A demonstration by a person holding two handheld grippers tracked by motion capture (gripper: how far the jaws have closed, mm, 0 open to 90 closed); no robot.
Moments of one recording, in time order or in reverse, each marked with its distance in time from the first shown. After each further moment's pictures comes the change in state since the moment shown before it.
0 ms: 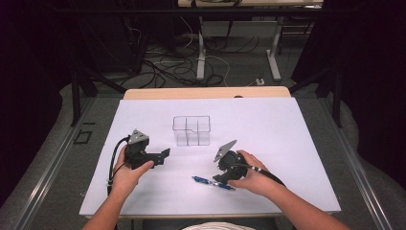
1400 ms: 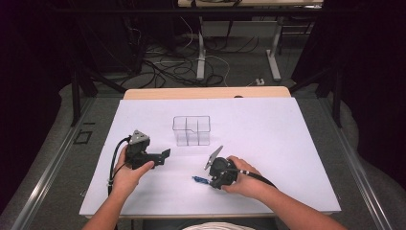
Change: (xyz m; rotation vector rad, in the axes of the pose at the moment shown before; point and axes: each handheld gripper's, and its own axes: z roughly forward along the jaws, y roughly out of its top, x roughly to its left) left arm -0.001 -0.001 0.002 0.001 0.007 0.005; right arm 0.013 0.006 0.027 0.129 0.049 -0.024
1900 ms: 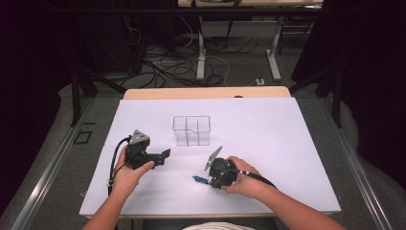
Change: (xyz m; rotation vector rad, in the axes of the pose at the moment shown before) left arm 0.000 0.000 0.000 0.002 0.002 -0.001; right arm 0.003 0.000 0.000 0.003 0.009 0.005
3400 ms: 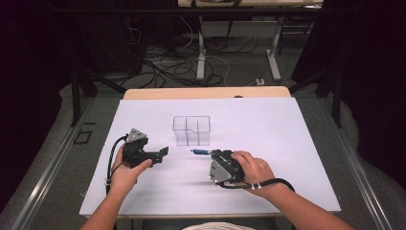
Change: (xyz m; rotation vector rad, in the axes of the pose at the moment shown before) left arm 0.004 0.004 -0.006 -0.020 -0.012 -0.035; right arm 0.028 -0.005 -0.050 -0.314 -0.753 -0.625
